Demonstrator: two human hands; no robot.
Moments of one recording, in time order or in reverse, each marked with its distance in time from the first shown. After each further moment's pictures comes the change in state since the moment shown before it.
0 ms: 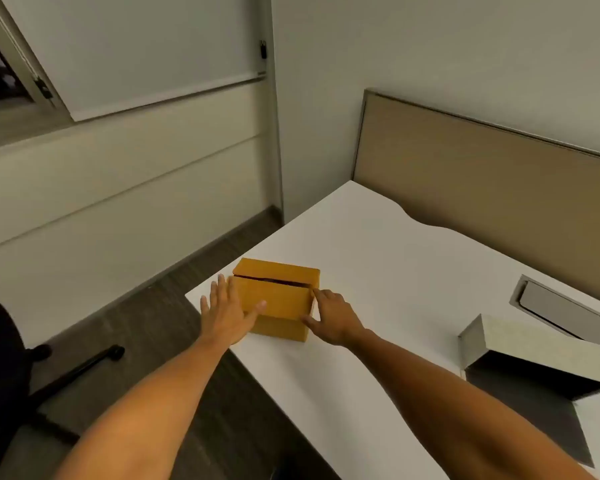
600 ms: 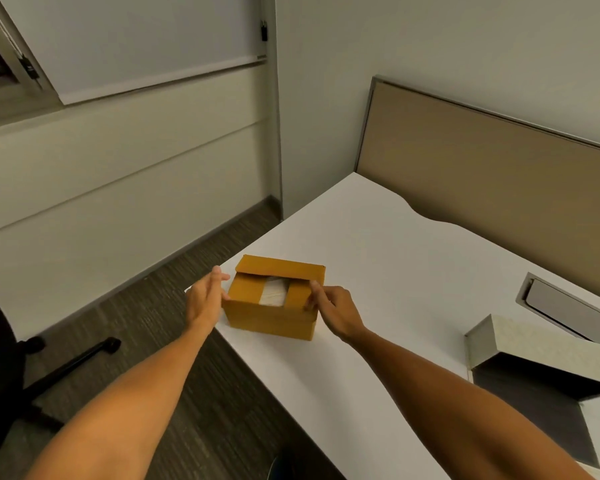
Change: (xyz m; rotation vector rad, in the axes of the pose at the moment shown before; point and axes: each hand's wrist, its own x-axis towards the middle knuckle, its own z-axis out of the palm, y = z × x) left_hand 0.016 -0.029 -0.023 -0.884 0.216 -0.160; right_hand 0.013 -0.010 0.007 0.738 0.191 0.061
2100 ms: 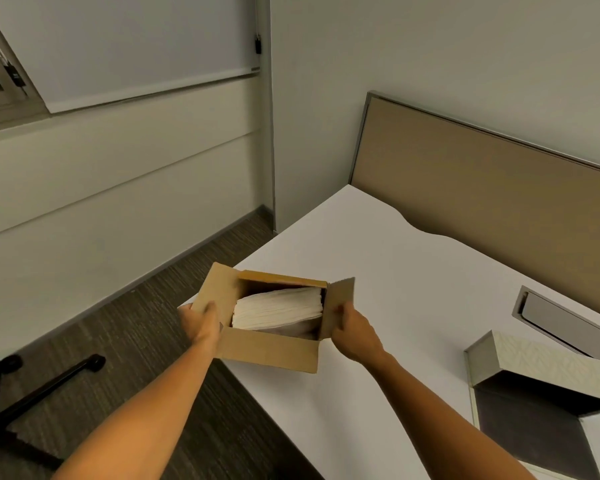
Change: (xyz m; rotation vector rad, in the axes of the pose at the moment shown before) left_hand 0.027 -0.023 0.023 -0.276 0.276 -0.417; right_hand -0.002 0.005 -0.020 -0.494 0.010 0.202
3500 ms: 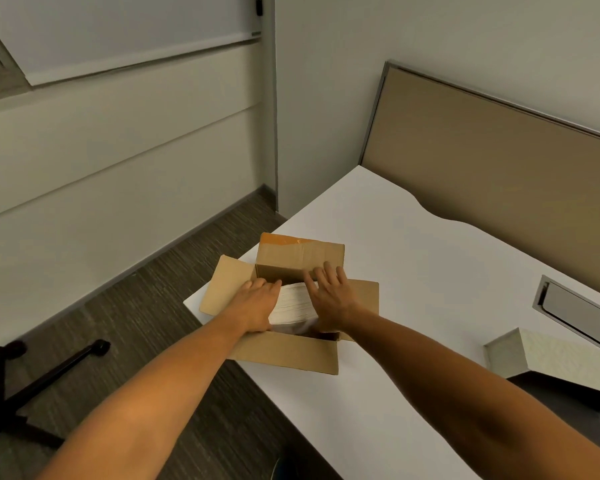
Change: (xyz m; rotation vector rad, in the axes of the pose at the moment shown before) left_hand 0.015 0.027 0.052 1.510 -0.770 1.015; right_hand 0.084 -0.050 0.035 -0.954 -0.041 -0.454
